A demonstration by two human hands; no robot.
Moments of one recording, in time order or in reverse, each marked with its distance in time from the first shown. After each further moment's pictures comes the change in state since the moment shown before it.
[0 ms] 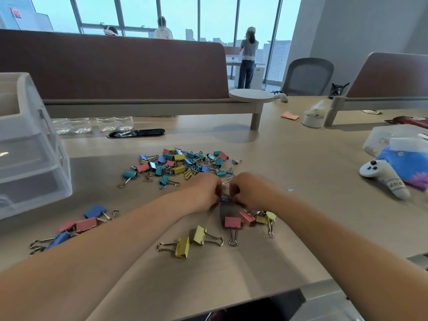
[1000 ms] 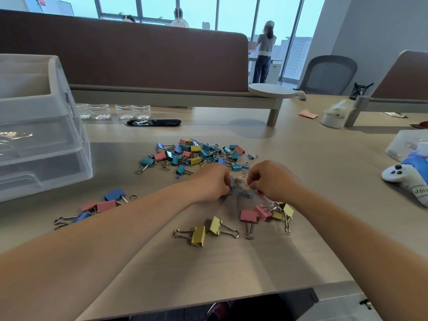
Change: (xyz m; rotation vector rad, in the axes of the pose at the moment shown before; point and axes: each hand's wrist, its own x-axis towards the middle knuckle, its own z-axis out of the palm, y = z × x) left_hand -0.007 -0.019 -0.003 -0.176 0.031 -0.001; right_hand 0.004 -0.001 -0.001 0.223 0.127 0.075
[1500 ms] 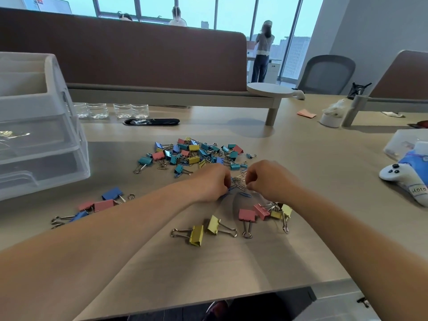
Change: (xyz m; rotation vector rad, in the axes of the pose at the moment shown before) left_hand -0.001 0.002 0.000 0.073 -0.010 0.034; right_hand -0.004 -0.003 0.000 -0.103 0.015 -0.031
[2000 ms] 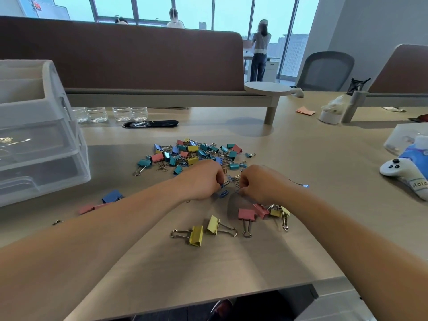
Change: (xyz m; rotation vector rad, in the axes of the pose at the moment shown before) left_hand -0.011 -0.001 -0.014 0.008 0.013 -0.007; right_hand 0.001 -0.008 0.008 -0.100 -0.119 -0.045
